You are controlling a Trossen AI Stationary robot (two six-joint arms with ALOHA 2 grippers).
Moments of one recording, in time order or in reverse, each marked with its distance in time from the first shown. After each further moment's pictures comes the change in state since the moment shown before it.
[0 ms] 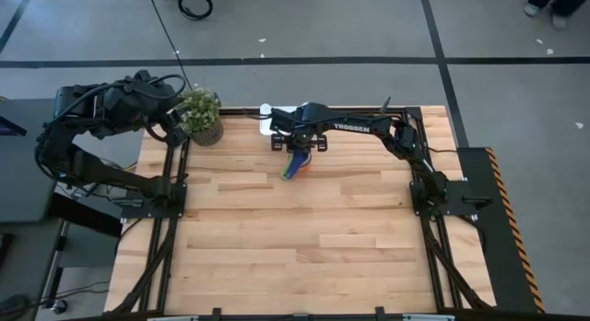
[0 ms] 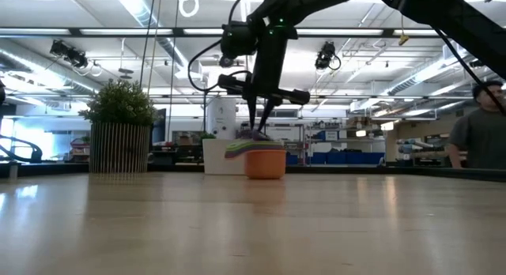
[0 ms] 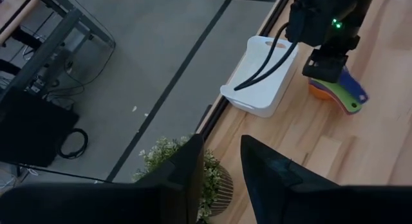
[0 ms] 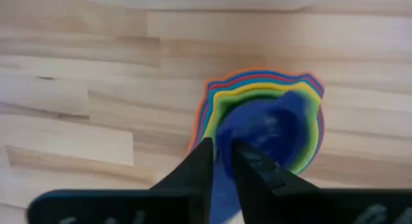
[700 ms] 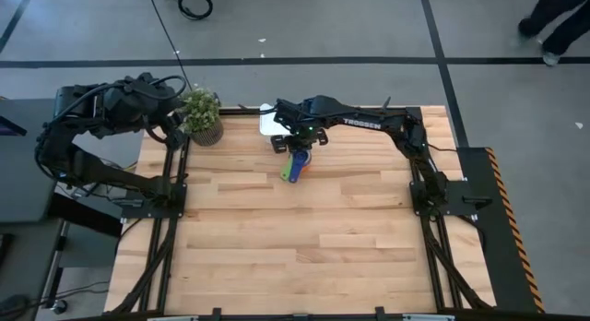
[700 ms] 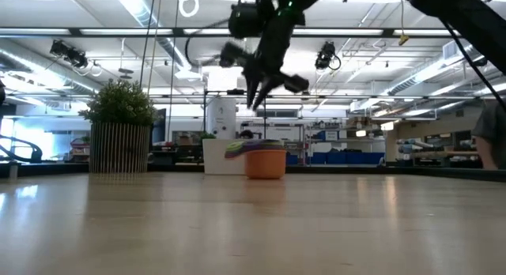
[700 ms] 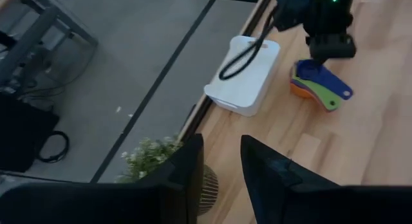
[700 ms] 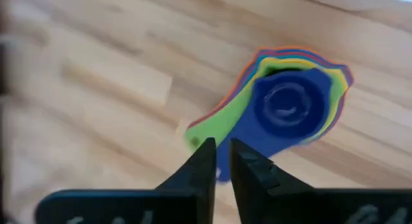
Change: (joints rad) left arm 0.000 0.000 0.000 0.000 0.066 -0.008; right arm -0.002 -0.092 -0.001 0.001 -0.165 -0.283
